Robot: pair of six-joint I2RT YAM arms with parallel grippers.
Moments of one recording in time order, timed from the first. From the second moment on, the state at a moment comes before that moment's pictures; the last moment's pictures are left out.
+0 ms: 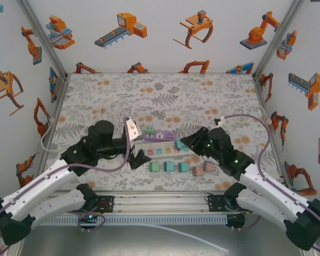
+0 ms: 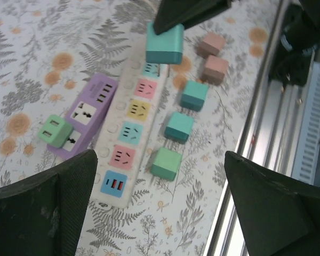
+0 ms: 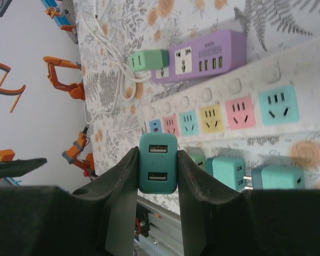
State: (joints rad) left arm -0.89 0.84 0.81 -0.40 0.36 0.22; right arm 0.72 0.78 0.53 -0.23 0.06 1.18
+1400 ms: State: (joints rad) left arm -1.11 0.84 0.78 -0.55 0.15 0.41; right arm 1.25 0.69 0.25 -0.48 0.51 1.81
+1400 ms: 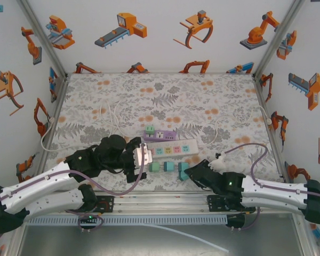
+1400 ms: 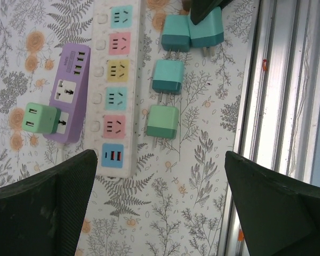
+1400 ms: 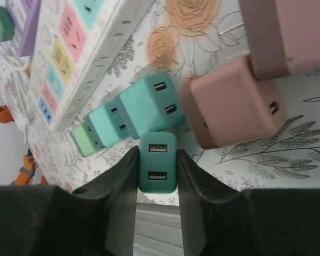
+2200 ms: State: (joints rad) left arm -1.11 0.85 0.76 -0.52 0.11 0.41; right arm 1.25 0.60 0.28 -0.65 0.54 1.82
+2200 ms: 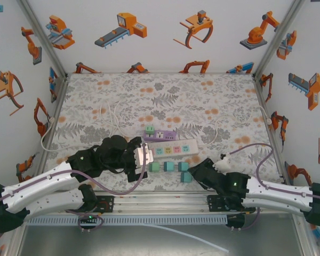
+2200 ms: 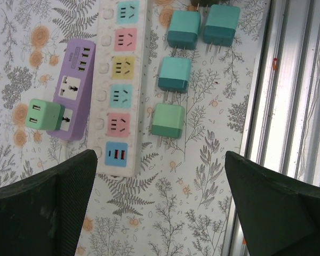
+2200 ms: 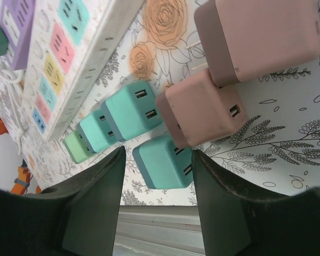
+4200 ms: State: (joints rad) left arm -0.48 1.46 0.72 -0.09 0.11 -0.82; right arm 0.69 1.83 1.21 -0.14 -0.65 -0.68
